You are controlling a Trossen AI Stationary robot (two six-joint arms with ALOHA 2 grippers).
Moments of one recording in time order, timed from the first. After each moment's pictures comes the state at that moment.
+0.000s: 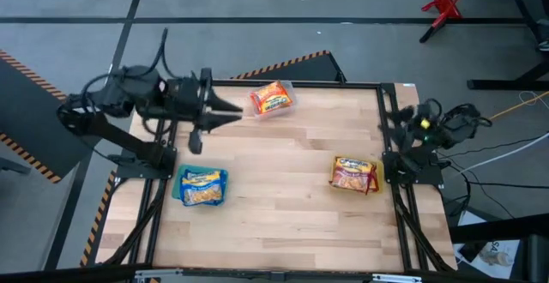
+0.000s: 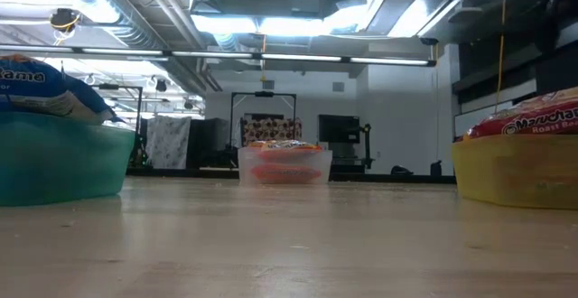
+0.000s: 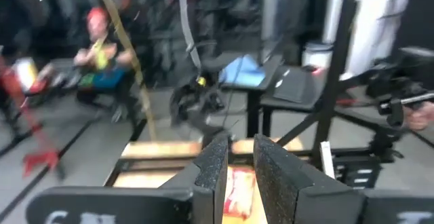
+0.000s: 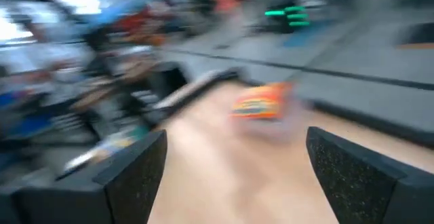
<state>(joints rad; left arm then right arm) -0.13 1.21 1.72 -0.59 -0.15 0.01 0.66 0.02 0.63 -0.83 1.02 0.65</state>
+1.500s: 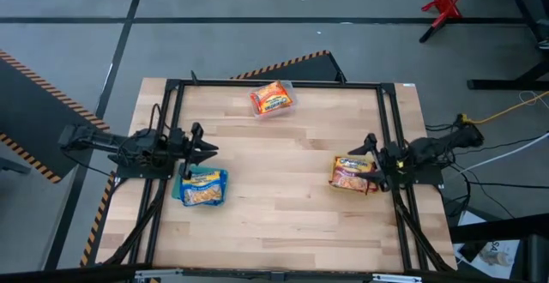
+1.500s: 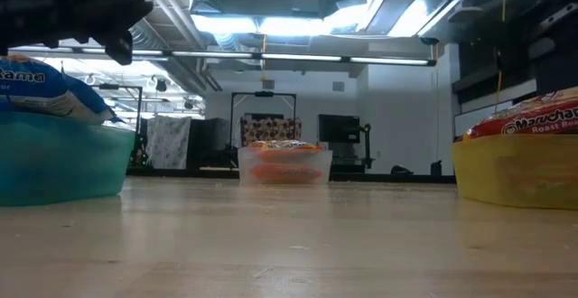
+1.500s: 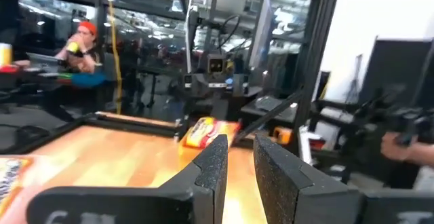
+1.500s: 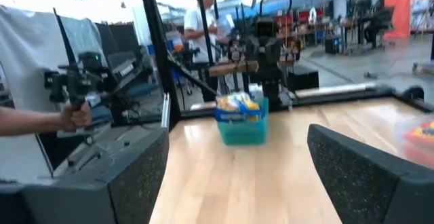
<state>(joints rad) -0.11 0.25 0.01 0.47 -0.08 -0.19 0.42 0.01 0.06 0.06 0.23 0.14</state>
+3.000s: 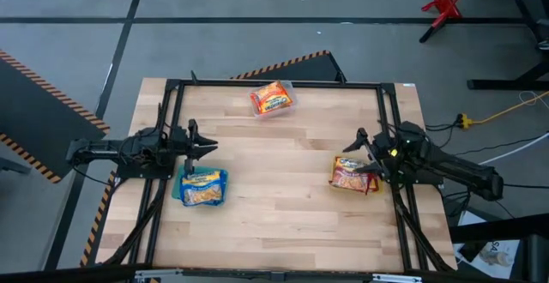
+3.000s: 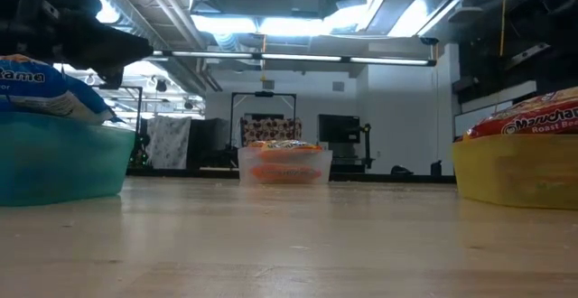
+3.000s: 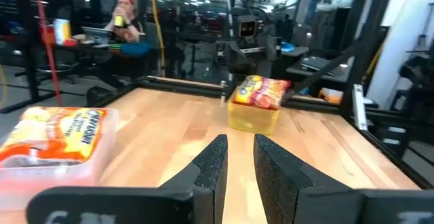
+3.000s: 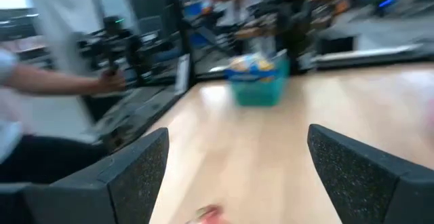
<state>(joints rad) 0.03 0.00 0.01 0.05 -0.09 -0.13 -0.41 0.08 0.02 0.04 -0.75 0.16</state>
